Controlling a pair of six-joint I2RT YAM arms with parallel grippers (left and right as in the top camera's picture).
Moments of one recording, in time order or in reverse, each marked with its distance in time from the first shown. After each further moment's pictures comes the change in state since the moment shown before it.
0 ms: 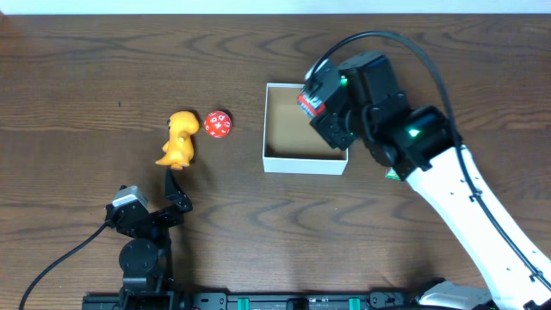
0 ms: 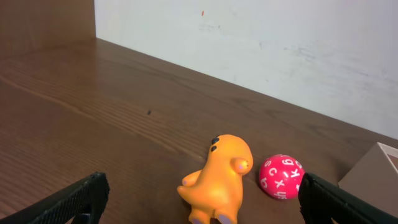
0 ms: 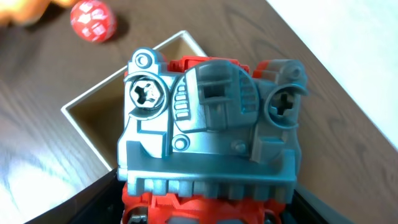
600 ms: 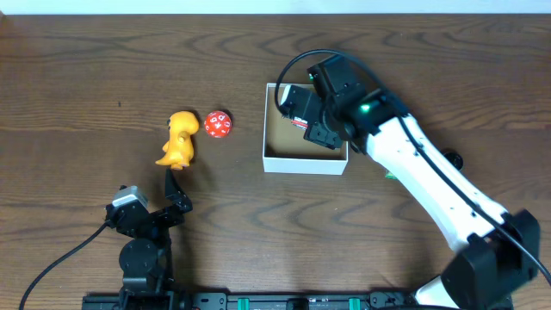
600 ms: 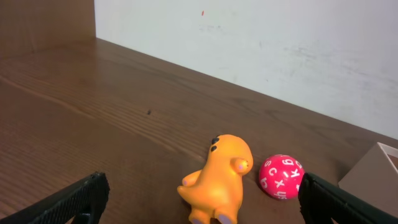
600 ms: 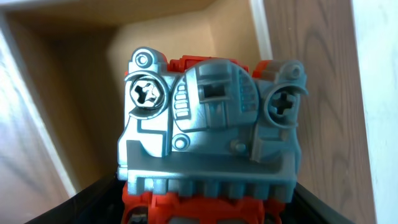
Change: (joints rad) left arm 0.000 0.000 0.000 0.000 0.000 0.000; right arm -0.001 0.240 0.000 0.030 0.042 -0.395
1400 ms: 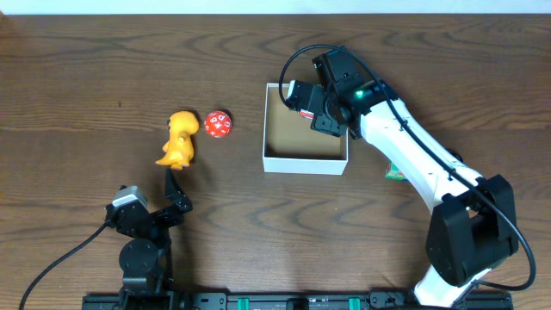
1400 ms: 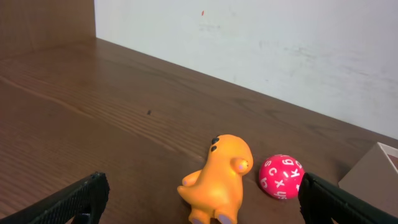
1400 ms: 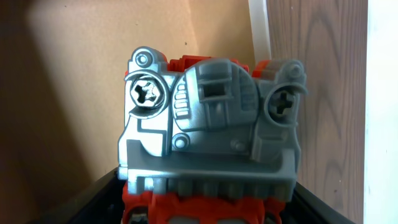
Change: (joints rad) left arm 0.000 0.000 0.000 0.000 0.000 0.000; right arm -0.079 0.127 0.000 0.118 0.011 -0.114
